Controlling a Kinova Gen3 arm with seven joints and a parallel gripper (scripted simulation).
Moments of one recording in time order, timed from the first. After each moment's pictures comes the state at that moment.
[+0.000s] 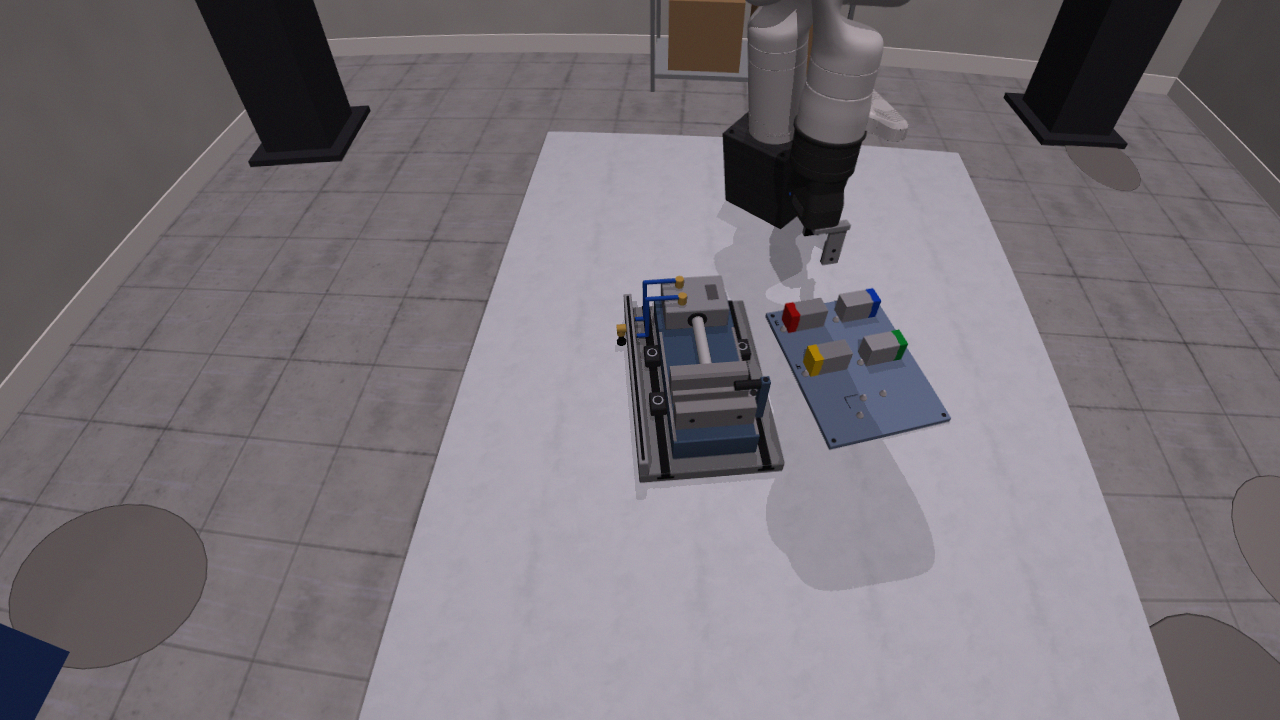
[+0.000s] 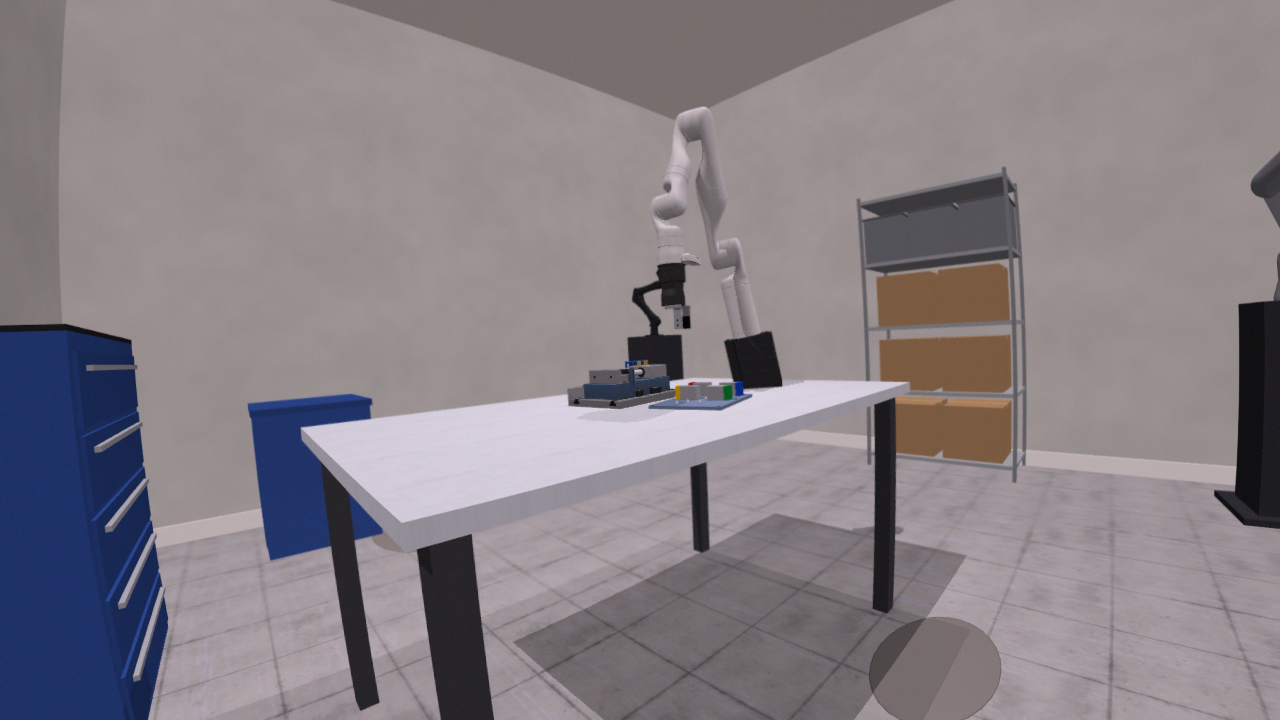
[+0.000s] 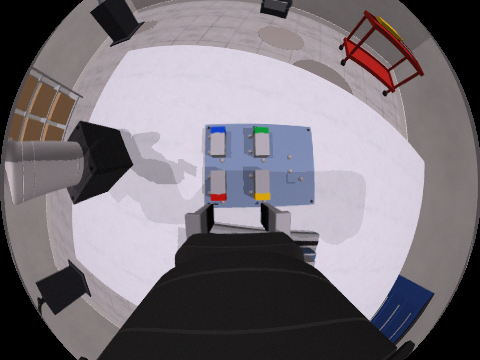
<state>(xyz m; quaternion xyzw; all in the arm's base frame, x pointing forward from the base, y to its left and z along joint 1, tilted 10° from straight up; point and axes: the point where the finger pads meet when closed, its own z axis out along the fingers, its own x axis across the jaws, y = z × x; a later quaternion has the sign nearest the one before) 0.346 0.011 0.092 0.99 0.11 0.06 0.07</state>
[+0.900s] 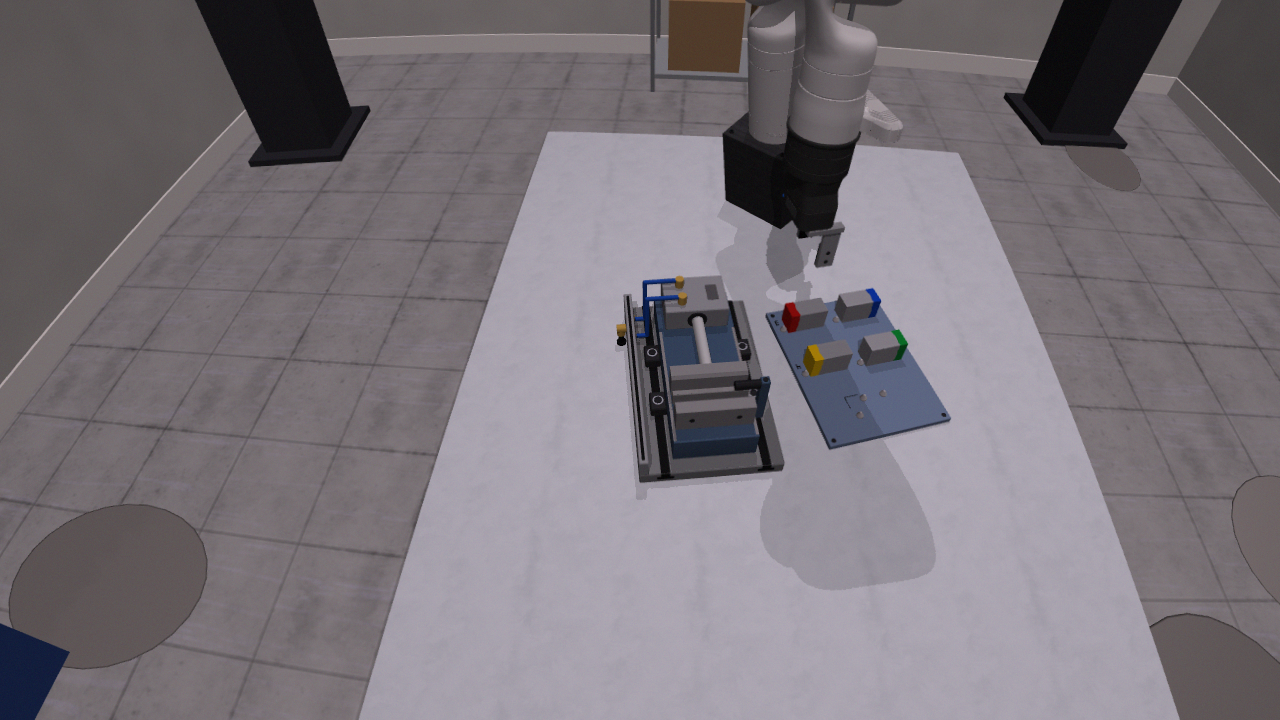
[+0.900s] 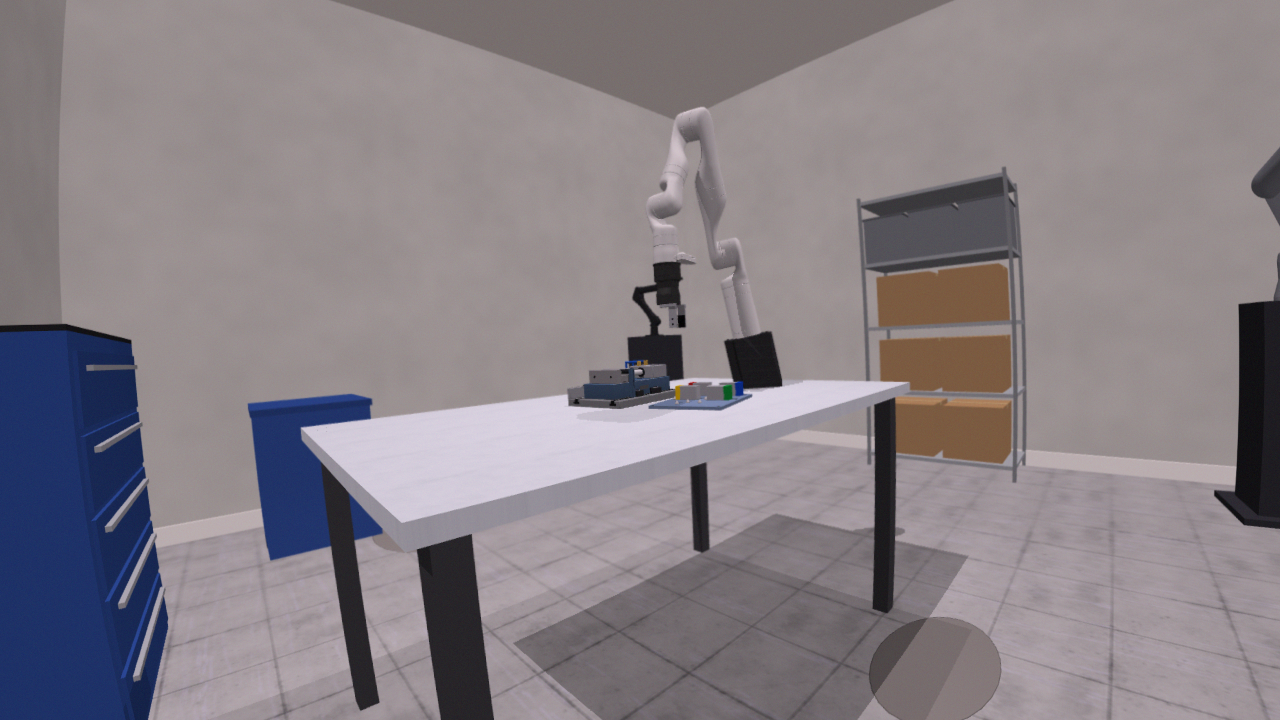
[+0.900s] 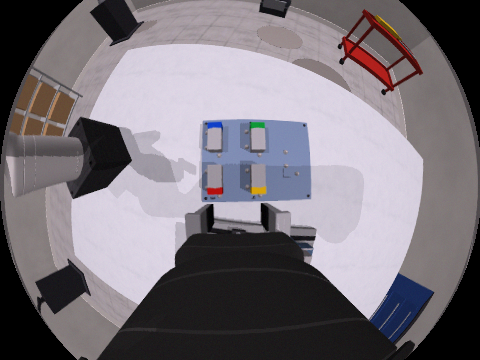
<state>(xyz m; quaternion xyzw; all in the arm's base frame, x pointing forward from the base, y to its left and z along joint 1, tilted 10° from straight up) 0.354 0.001 0.098 0.99 0.11 0.06 0.07</state>
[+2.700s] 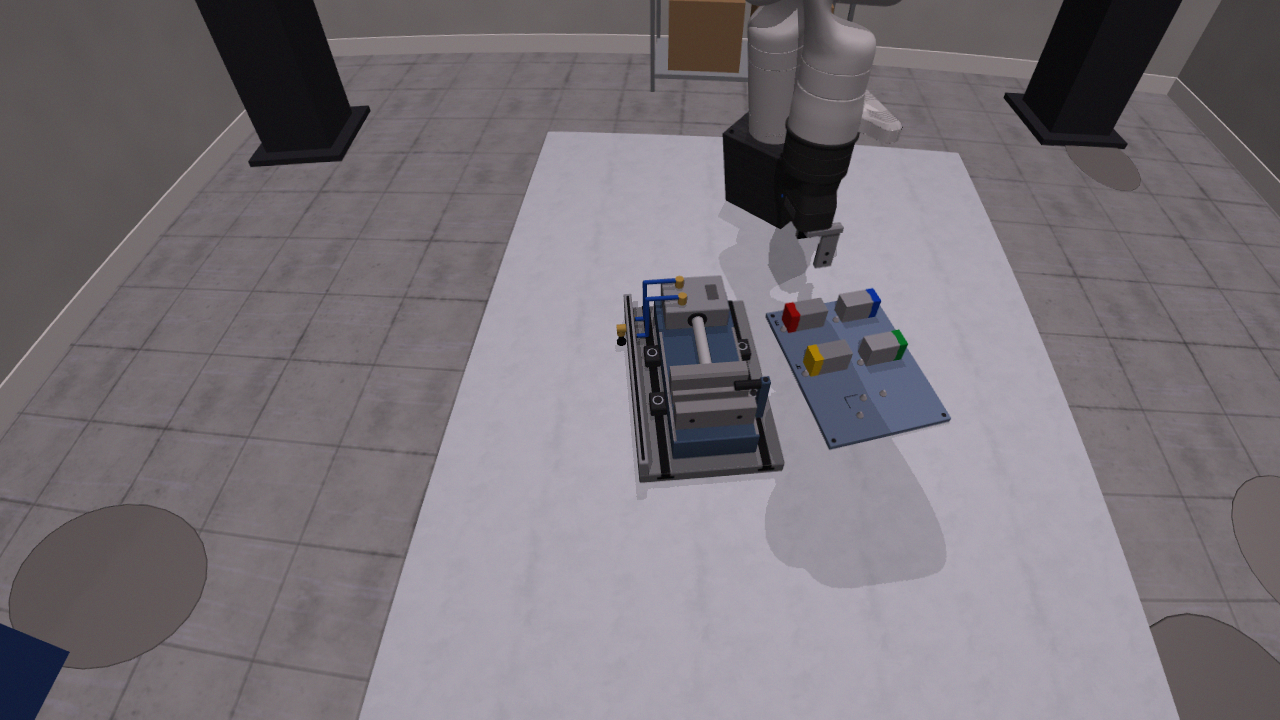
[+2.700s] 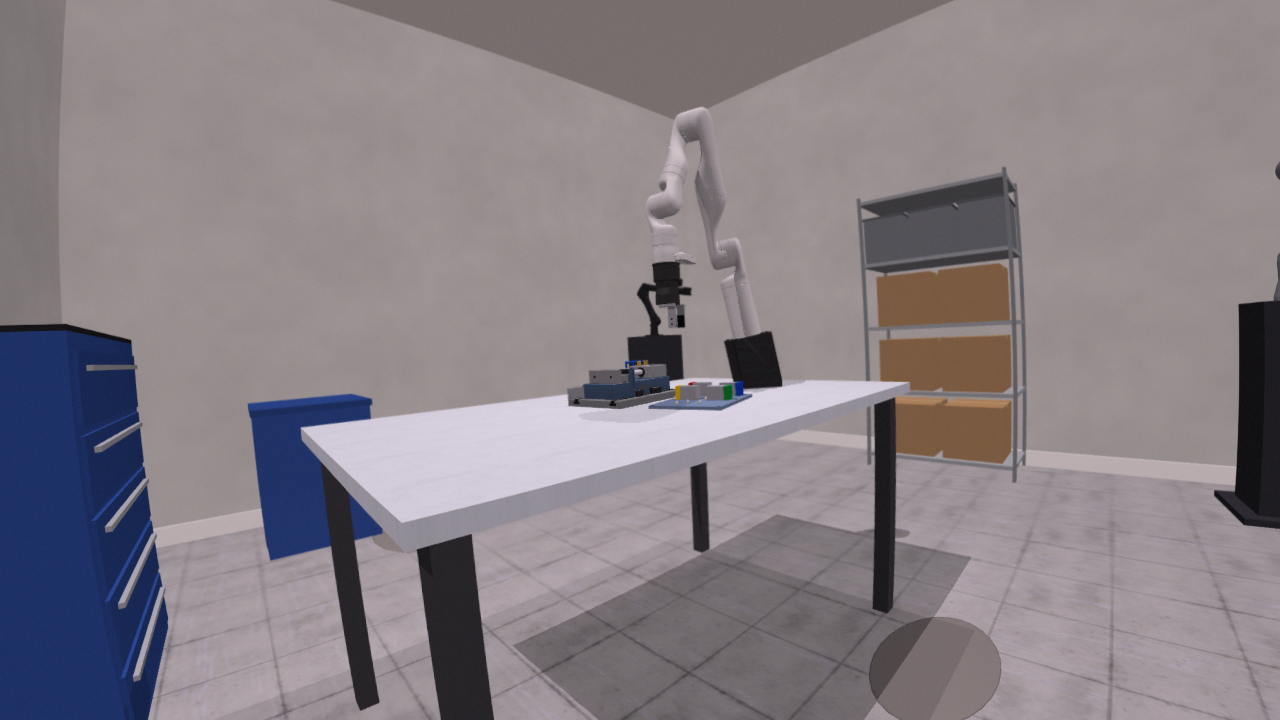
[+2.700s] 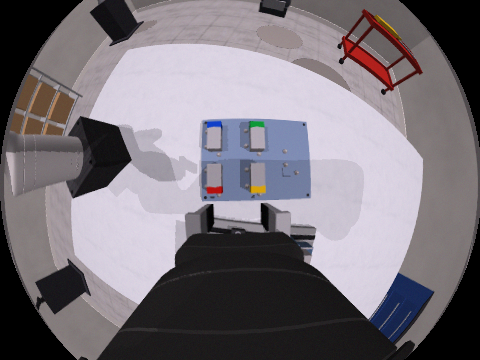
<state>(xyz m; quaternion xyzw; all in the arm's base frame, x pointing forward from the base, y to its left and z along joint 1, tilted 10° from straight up) 0.355 0.000 0.099 0.99 0.11 0.06 0.07</state>
